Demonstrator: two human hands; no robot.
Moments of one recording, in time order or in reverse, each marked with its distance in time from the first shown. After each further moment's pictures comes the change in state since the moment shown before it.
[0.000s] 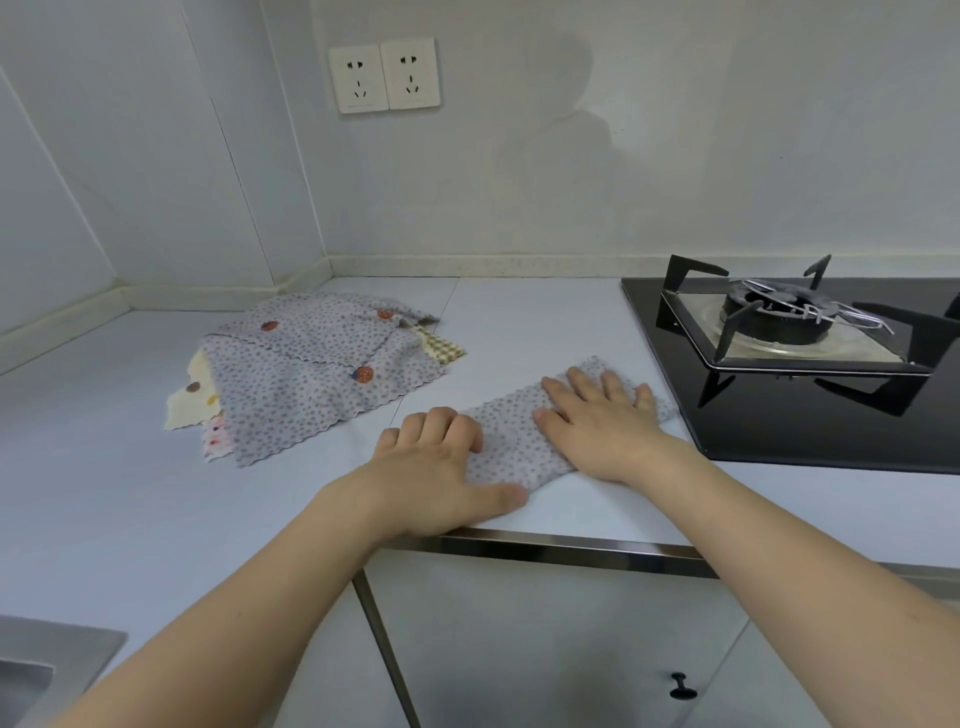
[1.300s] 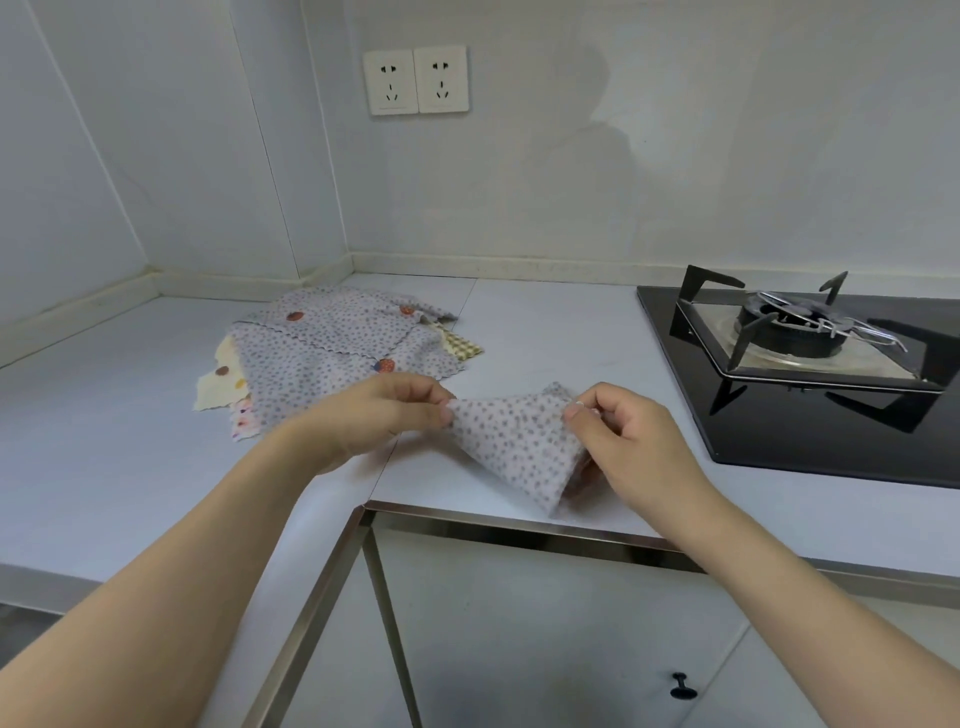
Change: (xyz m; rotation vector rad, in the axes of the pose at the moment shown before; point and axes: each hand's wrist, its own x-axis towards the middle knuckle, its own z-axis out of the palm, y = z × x) left_hand -0.007 -0.057 -0.041 -0.898 -0.044 0.046; right_hand -0.068 -0.019 -0.008 0.904 0.376 -0.211
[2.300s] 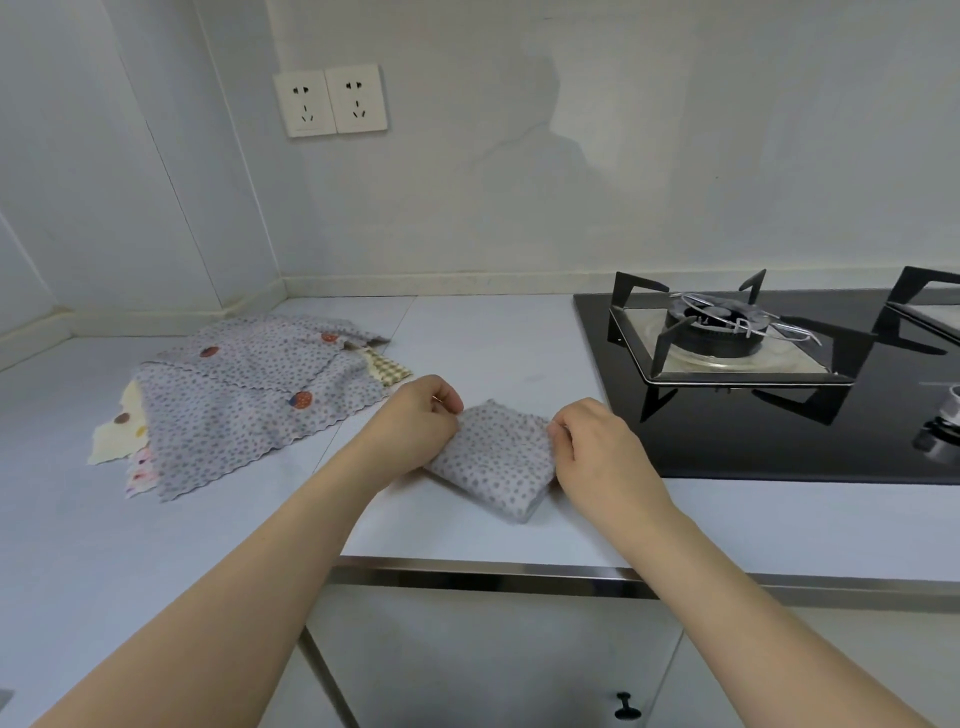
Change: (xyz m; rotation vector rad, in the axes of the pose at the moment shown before) left_hand 0.083 0.035 0.083 0.136 0.315 -0.080; right_hand 0.019 0.051 -0.036 -0.617 0.130 -0.088
